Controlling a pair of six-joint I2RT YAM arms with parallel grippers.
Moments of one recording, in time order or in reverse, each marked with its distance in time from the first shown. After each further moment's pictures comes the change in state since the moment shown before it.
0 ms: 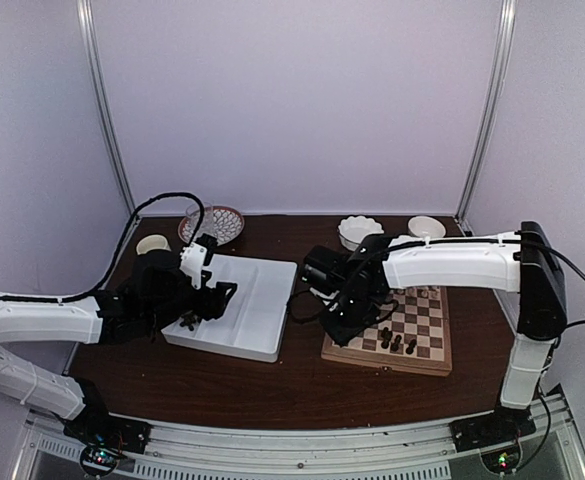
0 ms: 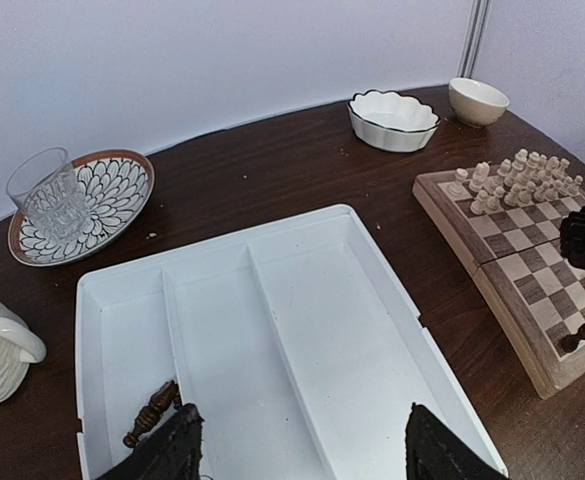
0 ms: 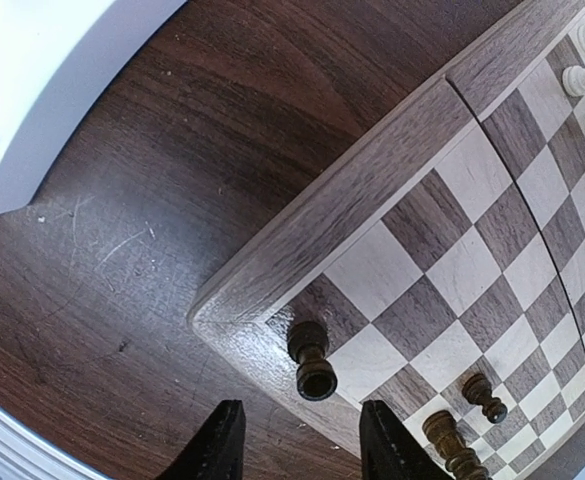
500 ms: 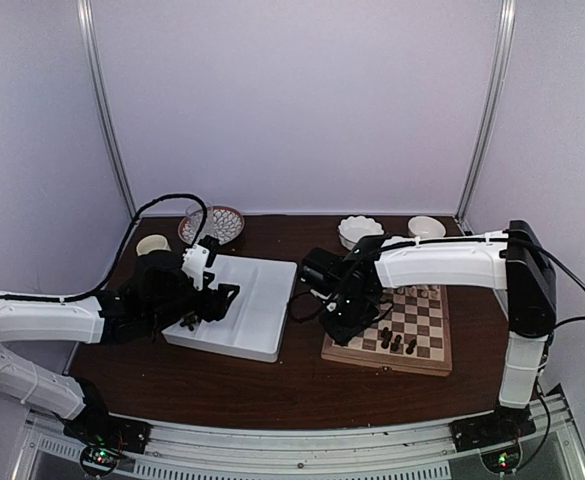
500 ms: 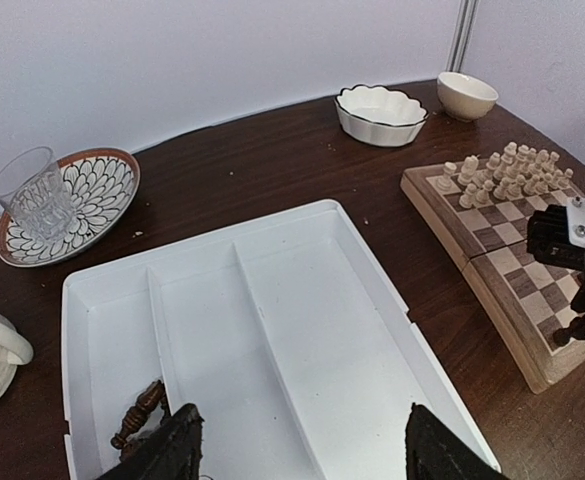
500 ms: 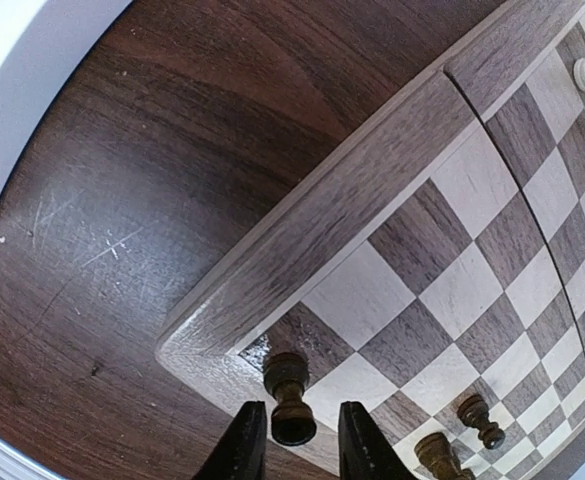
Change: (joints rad) left arm 0.000 0.013 0.000 0.008 0.033 0.000; right arm -0.022 0.062 0.020 -0.004 0.008 -0.006
